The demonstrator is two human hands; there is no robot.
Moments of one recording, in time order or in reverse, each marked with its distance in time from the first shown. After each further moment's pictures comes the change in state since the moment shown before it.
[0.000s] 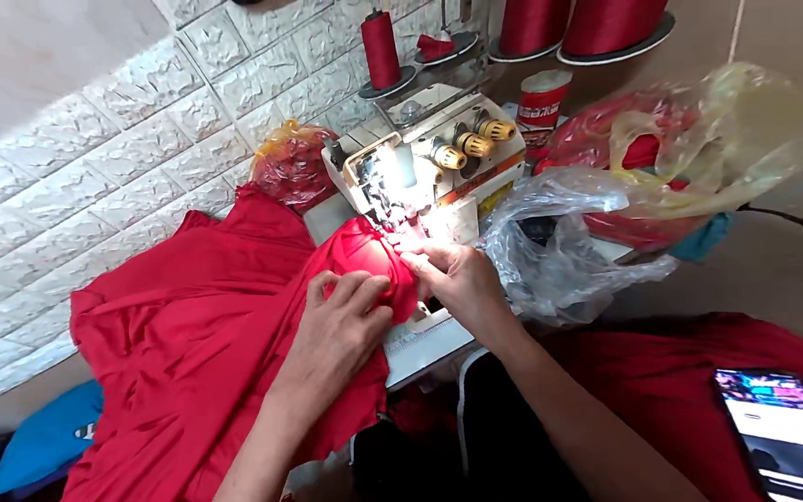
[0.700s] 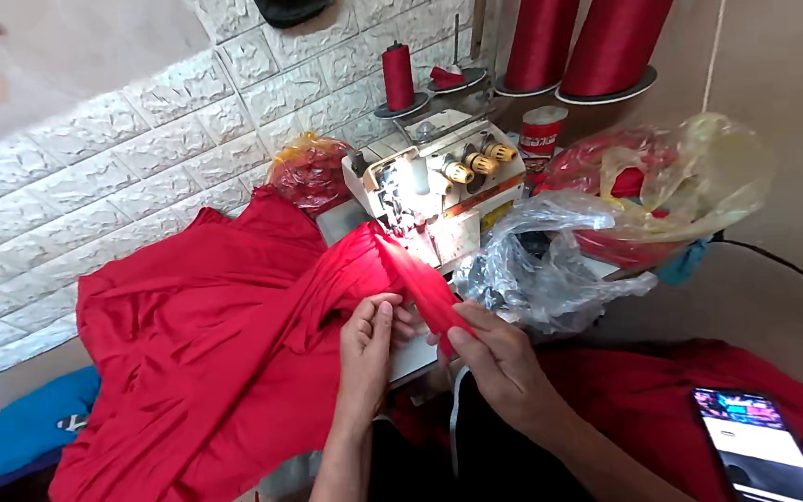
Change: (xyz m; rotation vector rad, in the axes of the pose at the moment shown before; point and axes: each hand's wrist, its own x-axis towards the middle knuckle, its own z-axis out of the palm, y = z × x) left_hand -0.003 0.059 0.038 -1.357 0.478 -0.761; right_hand -0.079 -0.009 -0.030 0.268 -0.060 -0.377
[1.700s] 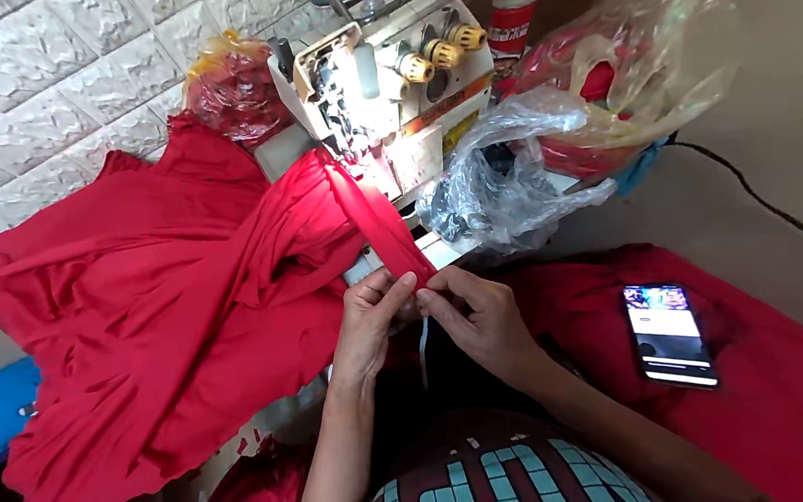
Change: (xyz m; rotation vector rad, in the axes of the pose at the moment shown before) left_hand -0.031 -0.026 0.027 -0.434 -0.158 -0.282; right_hand -0.048 0.008 -0.004 -0.091 0.028 0.170
